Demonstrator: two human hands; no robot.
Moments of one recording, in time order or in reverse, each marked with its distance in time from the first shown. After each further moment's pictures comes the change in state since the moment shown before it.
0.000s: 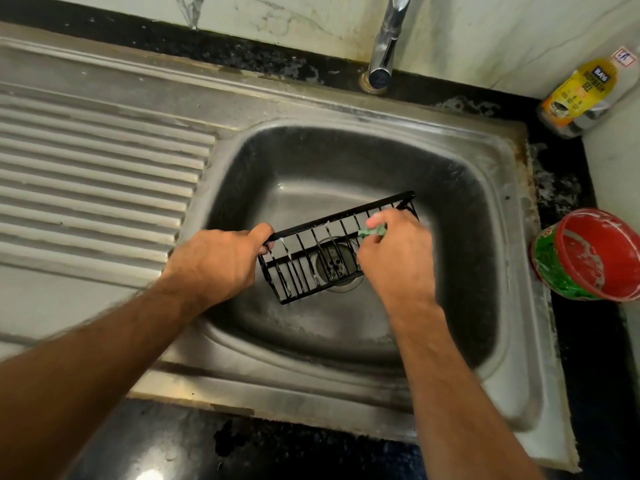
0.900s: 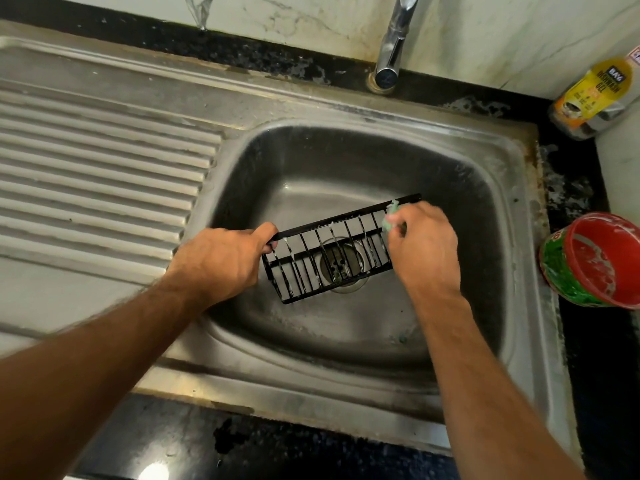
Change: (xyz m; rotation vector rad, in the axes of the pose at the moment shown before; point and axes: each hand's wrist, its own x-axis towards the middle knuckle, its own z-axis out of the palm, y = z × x) left_hand -0.001 0.006 -0.007 0.055 0.000 0.005; right_hand 0.024 0.034 -0.001 -0.127 0.117 -0.225
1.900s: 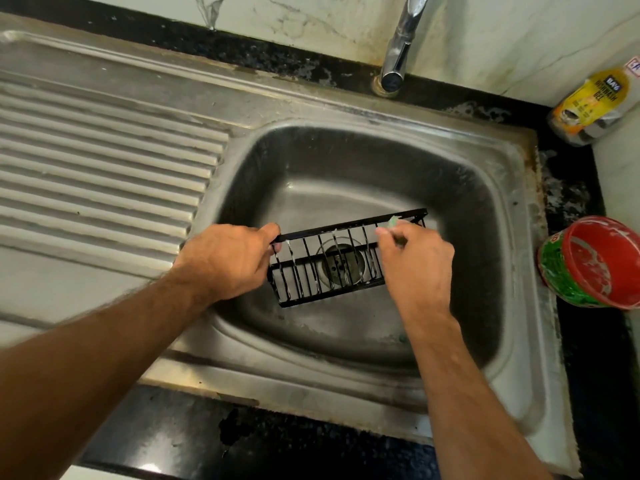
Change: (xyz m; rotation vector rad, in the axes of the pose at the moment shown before) left_hand 0.001 -0.003 0.004 -0.009 0.023 0.029; right_hand -0.026 -0.027 -0.008 0.205 -0.030 0.300
